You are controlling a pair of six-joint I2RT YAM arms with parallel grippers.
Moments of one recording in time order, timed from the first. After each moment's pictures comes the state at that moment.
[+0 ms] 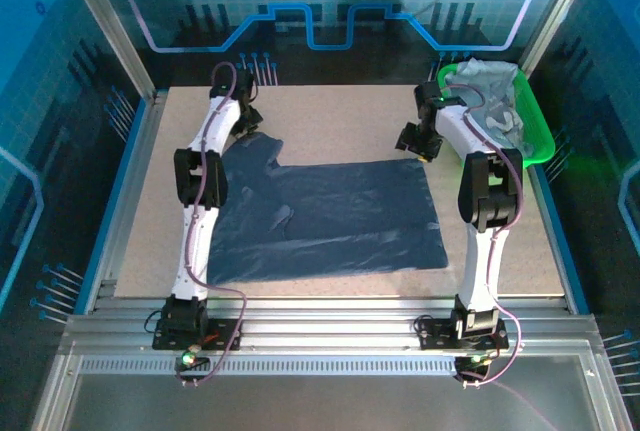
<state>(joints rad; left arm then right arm) -0.05 2.72 2.60 -1.10 -0.11 -0.76 0.11 2.14 1.79 -0.95 -0.06 0.54</state>
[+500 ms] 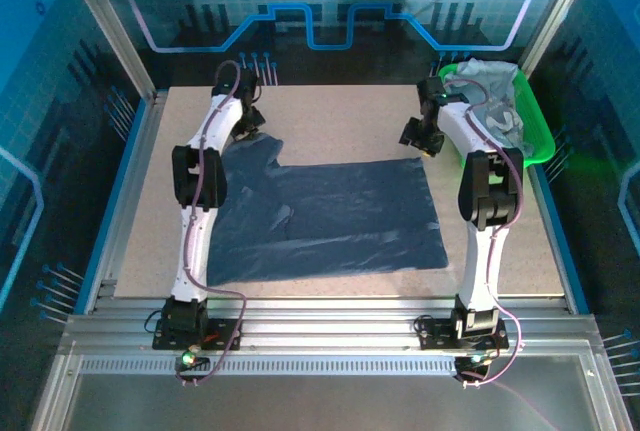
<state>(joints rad) -0.07 2.60 2.46 -1.09 -0.12 -0.74 0.10 2.17 1.86 -0.95 -0.02 0.54</state>
